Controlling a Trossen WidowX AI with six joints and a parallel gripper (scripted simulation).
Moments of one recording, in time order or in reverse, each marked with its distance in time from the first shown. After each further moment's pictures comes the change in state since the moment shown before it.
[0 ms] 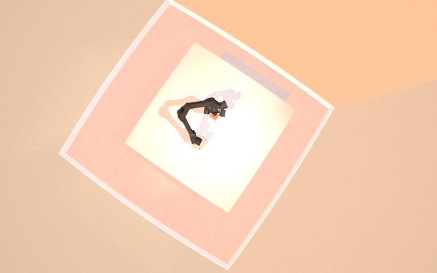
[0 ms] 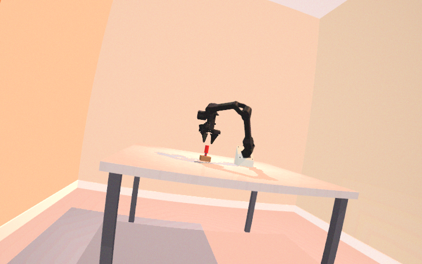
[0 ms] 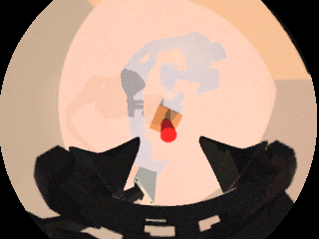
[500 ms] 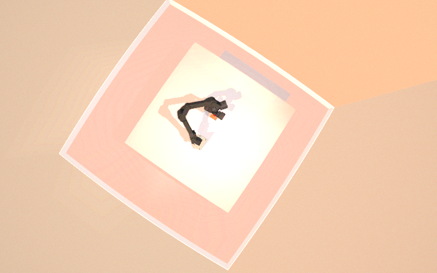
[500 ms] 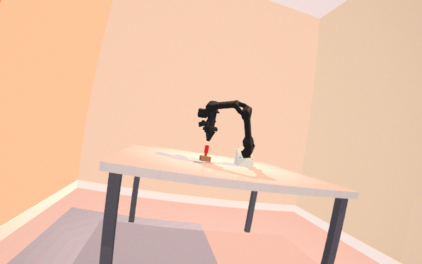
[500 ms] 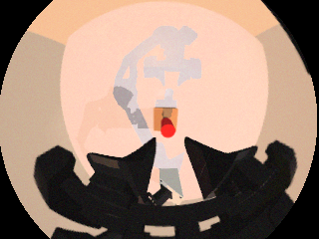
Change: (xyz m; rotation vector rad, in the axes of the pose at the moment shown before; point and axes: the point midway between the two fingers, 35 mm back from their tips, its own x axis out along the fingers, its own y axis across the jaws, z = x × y) arm -0.016 0.001 -0.001 0.388 -0.001 -0.004
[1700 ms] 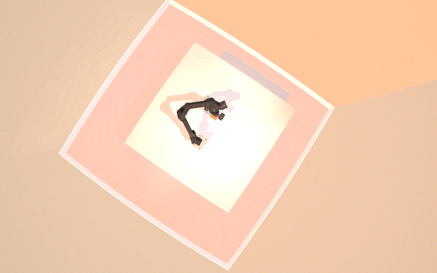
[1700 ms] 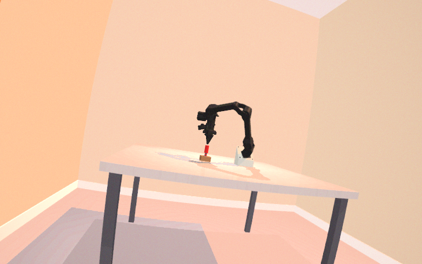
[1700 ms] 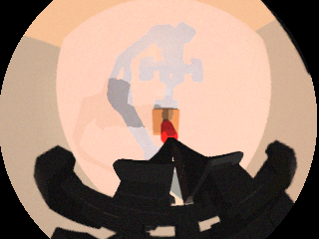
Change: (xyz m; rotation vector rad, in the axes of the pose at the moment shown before) arm 0.023 0.000 0.001 0.034 -0.001 -0.001
